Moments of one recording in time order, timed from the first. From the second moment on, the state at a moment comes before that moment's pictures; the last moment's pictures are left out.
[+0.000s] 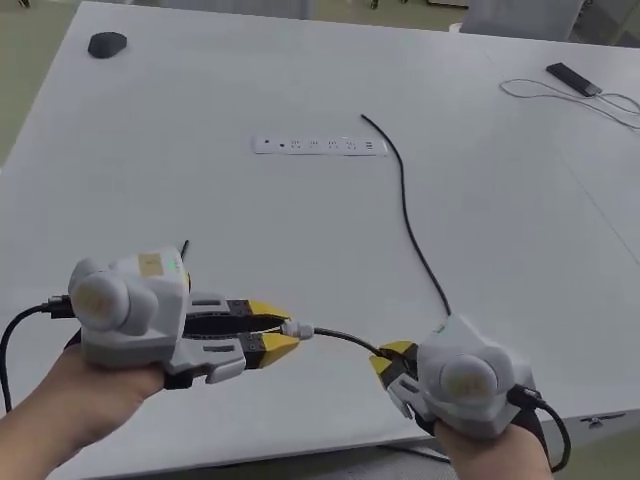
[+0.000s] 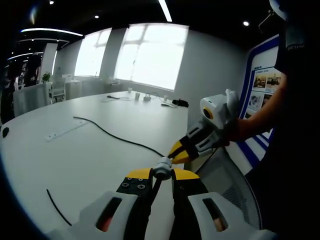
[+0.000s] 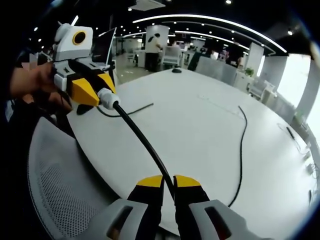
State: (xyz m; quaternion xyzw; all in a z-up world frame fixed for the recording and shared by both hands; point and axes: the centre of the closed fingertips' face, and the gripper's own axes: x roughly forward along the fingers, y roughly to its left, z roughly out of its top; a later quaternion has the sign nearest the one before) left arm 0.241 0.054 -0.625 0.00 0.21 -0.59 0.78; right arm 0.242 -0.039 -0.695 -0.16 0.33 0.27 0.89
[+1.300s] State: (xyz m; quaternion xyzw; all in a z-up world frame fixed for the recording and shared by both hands) left arm 0.236 0.049 -0.627 -0.01 0.21 -0.59 0.78; right arm 0.239 0.035 -0.649 -0.32 0.25 0.40 0.82
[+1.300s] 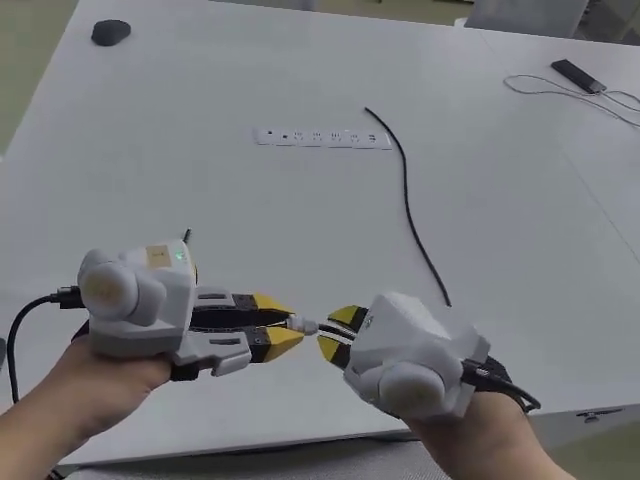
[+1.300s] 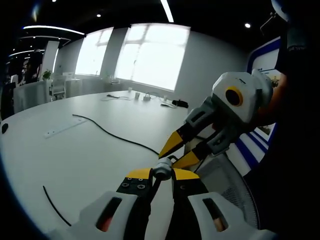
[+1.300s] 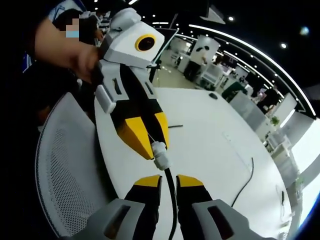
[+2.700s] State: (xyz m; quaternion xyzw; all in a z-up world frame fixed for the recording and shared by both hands) left arm 0.253 0.032 -0.623 0.00 0.21 -0.56 0.80; right arm 0.276 -0.047 -0.676 -0.17 0.30 0.32 0.88
